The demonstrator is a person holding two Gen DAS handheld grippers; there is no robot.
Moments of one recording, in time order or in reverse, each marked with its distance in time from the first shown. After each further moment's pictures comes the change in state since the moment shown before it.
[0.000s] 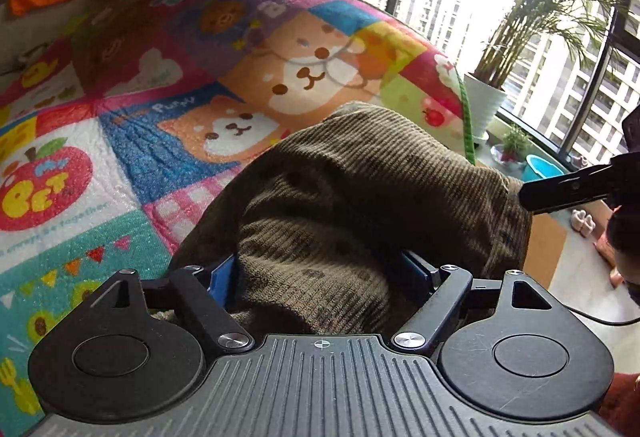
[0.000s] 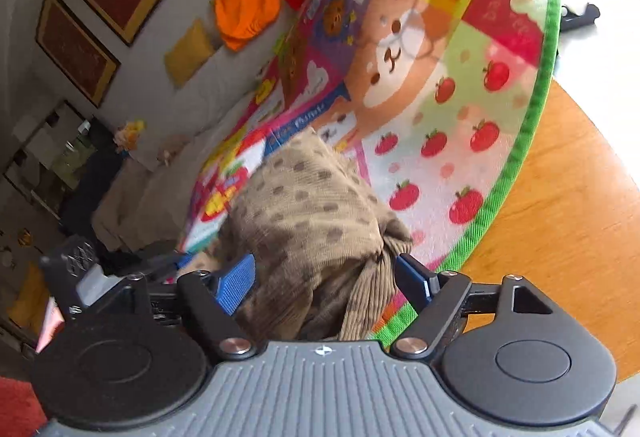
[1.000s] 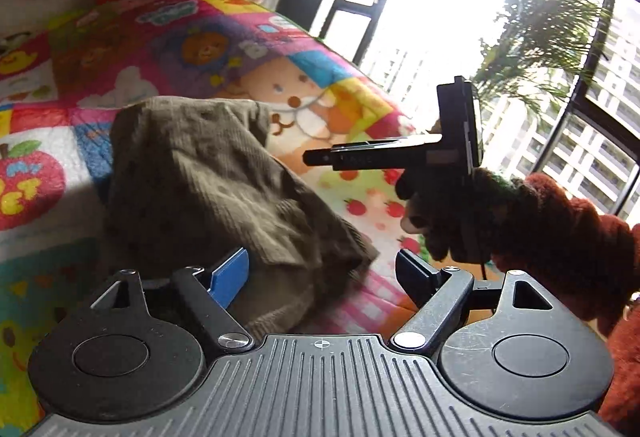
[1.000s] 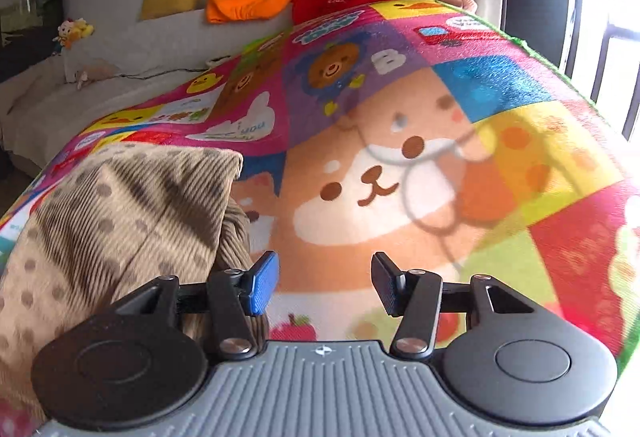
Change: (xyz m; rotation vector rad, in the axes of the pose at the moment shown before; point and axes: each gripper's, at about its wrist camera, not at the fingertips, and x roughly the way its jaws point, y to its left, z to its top) left arm -0.027 0.015 0.004 -0.098 -0.141 -0.208; right arm 0.124 0.021 0.107 -0.522 -0.157 -0.319
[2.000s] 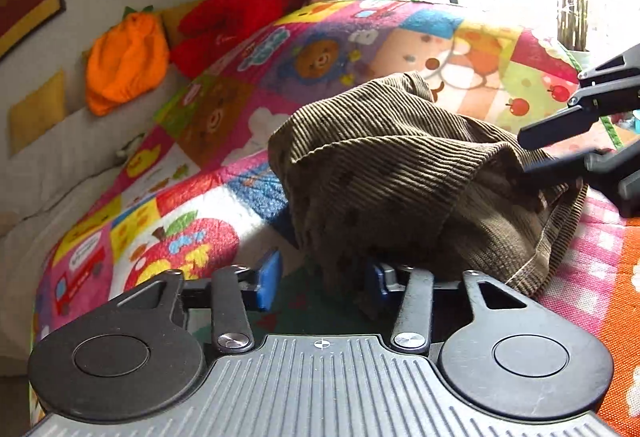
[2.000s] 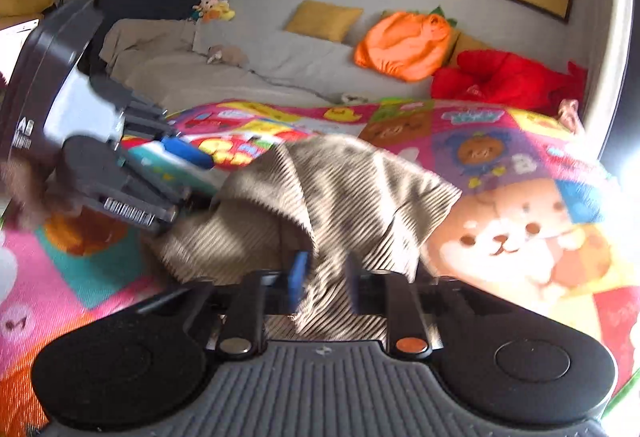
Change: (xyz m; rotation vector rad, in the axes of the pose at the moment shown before) left arm 0.034 0.031 -0.004 0.385 0.042 0.585; right arm -0.068 0.106 -0.052 -0.368 -0.159 0.193
